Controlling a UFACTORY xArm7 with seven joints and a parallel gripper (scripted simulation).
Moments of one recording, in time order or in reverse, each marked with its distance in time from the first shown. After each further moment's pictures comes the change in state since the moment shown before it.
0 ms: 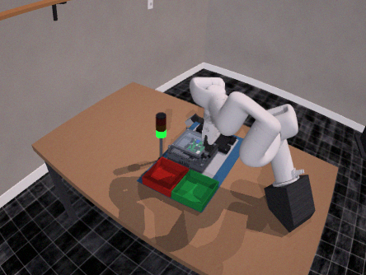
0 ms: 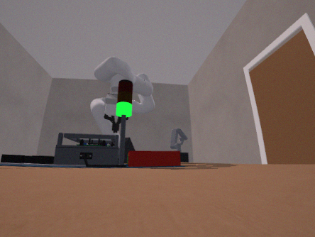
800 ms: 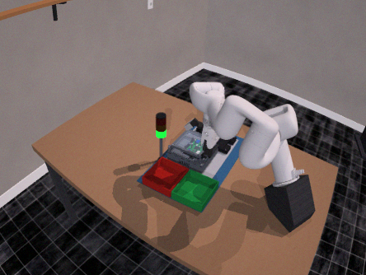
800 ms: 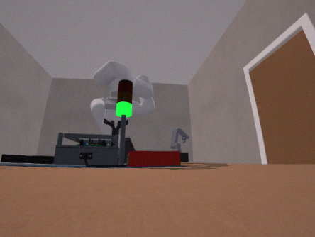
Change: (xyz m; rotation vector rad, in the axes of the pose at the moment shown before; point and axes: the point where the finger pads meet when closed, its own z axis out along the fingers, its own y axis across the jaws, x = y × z) arm 0.001 -0.001 0.022 0.001 0.001 -0.001
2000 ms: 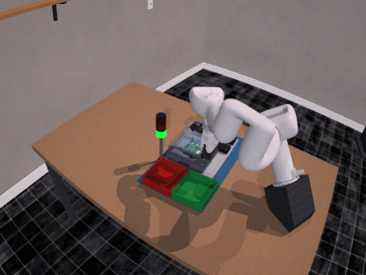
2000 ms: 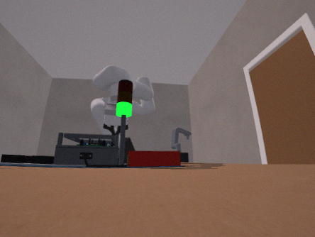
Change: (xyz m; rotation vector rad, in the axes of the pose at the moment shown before) arm 0.000 0.000 0.022 0.000 0.000 0.000
